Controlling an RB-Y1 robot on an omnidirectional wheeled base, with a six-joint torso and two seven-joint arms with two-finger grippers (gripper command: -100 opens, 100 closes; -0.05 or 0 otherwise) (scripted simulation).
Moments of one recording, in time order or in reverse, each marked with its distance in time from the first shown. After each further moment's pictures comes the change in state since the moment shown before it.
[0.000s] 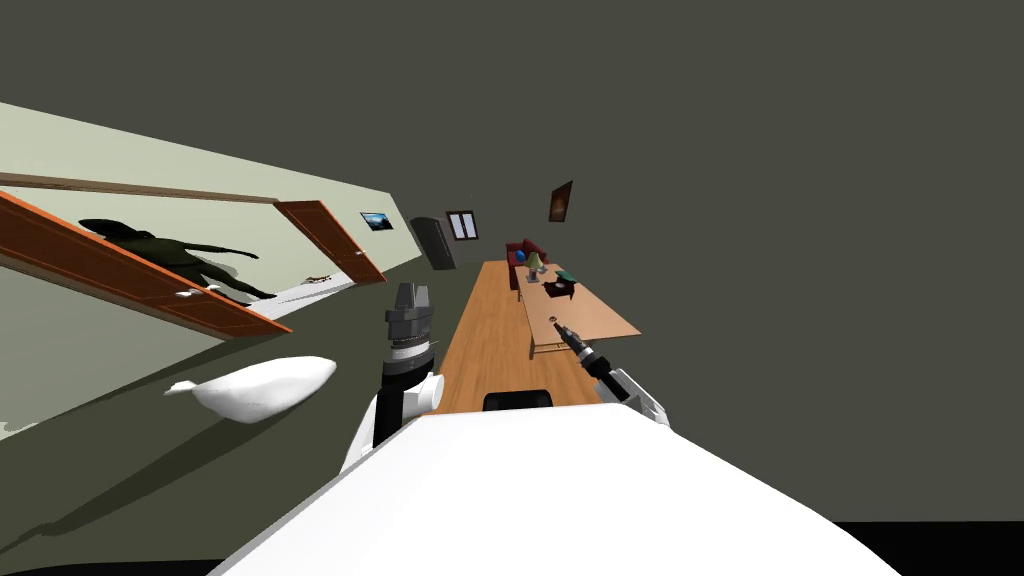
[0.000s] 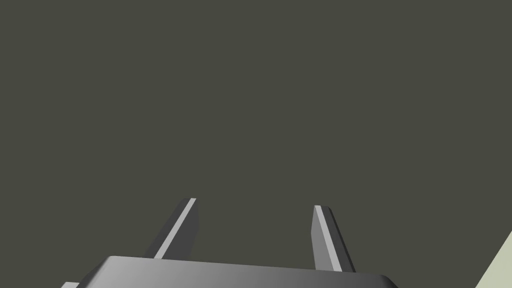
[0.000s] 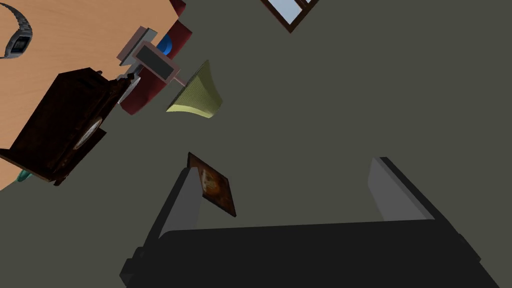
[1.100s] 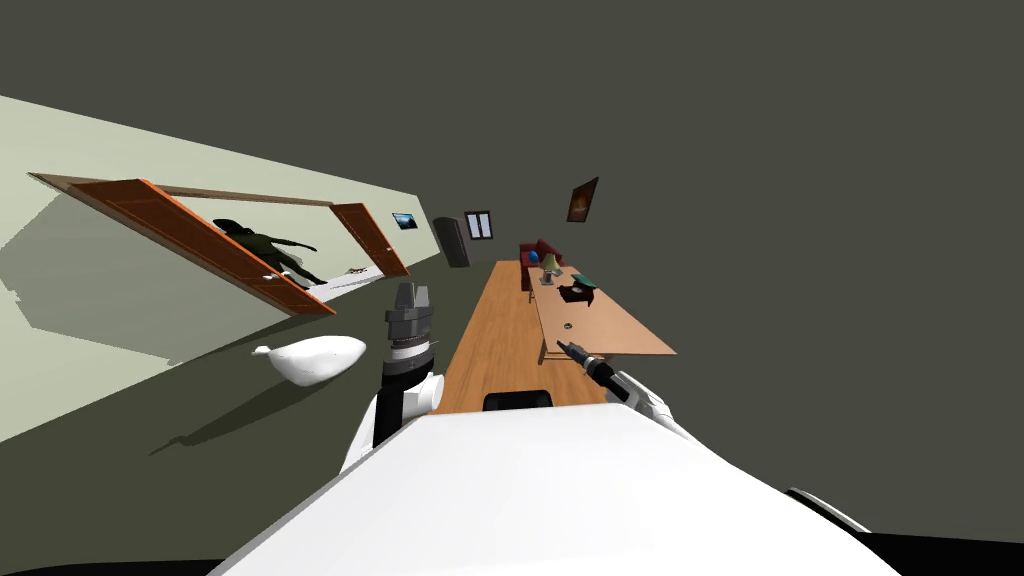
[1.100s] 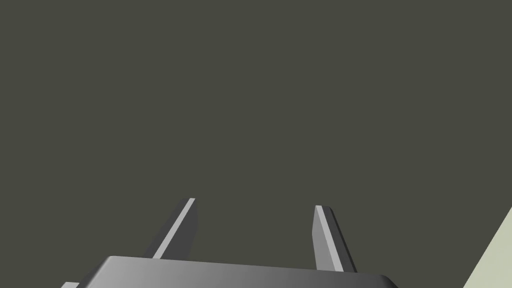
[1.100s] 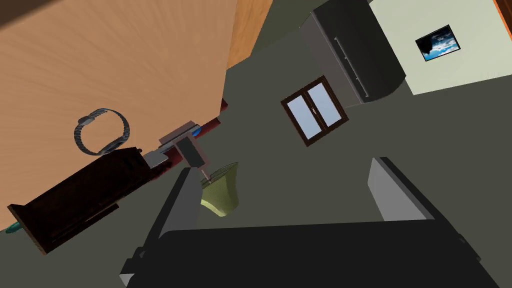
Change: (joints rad) left arm 0.000 0.000 0.000 0.000 0.000 0.000 0.000; right arm -0.116 -0.127 0.142 0.329 0.076 0.073 0.063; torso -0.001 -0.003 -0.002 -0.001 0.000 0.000
